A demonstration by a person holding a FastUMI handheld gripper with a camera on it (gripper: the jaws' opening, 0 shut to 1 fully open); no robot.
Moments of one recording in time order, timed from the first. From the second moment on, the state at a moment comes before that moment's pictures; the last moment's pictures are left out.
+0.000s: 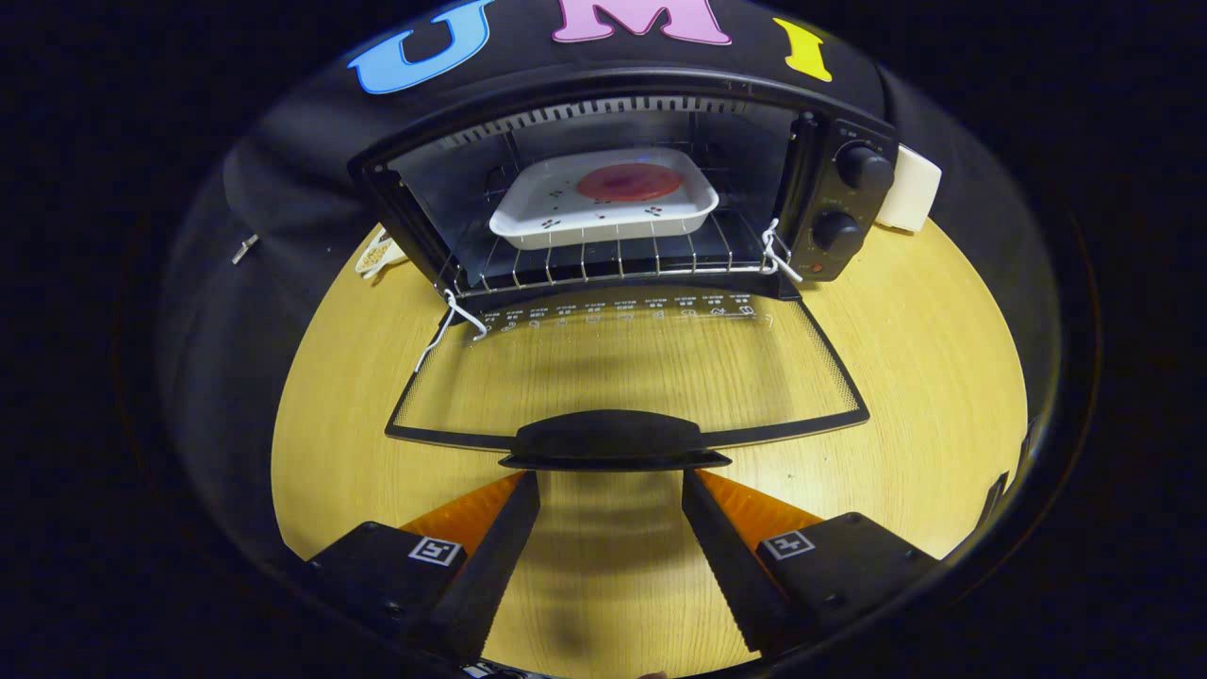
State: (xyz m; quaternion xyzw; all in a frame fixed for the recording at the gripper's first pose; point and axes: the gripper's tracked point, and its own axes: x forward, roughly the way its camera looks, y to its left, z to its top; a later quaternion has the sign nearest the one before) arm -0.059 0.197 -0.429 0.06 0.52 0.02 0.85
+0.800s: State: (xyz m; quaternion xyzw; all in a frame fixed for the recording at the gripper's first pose) arm -0.029 0.196 -0.331 0.05 0.38 0.07 0.92
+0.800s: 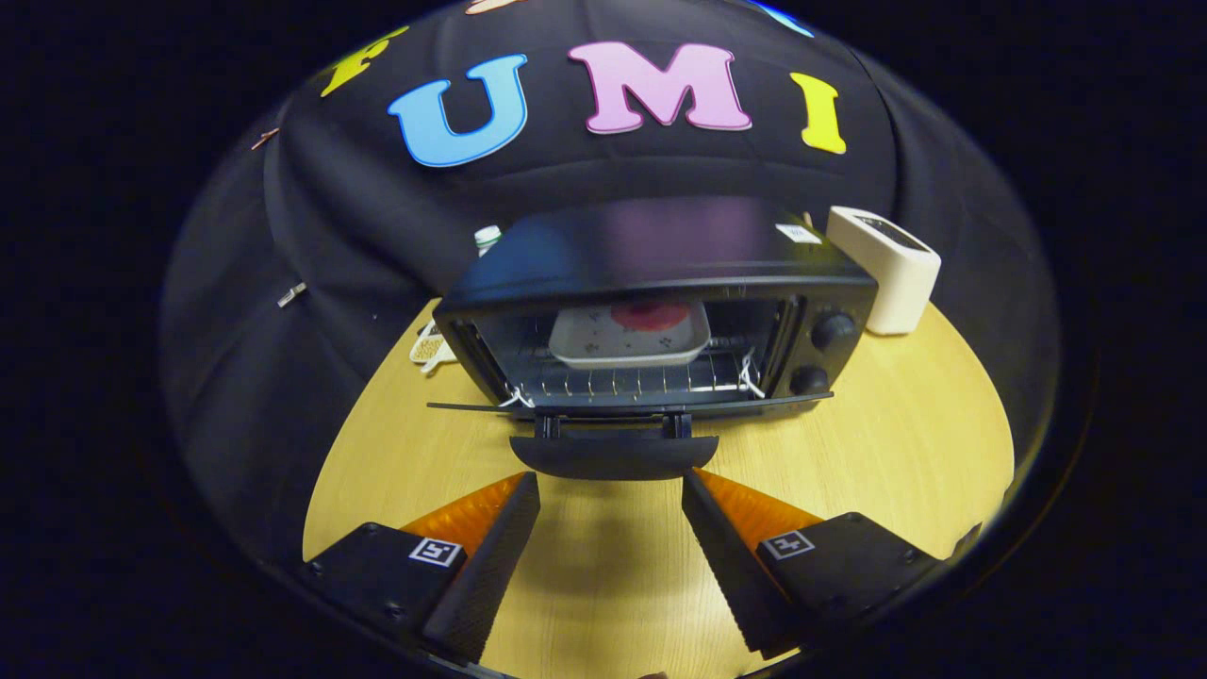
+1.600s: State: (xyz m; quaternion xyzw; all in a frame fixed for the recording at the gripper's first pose) arm 0.014 0.131 -0.159 0.06 0.21 0.08 0.97
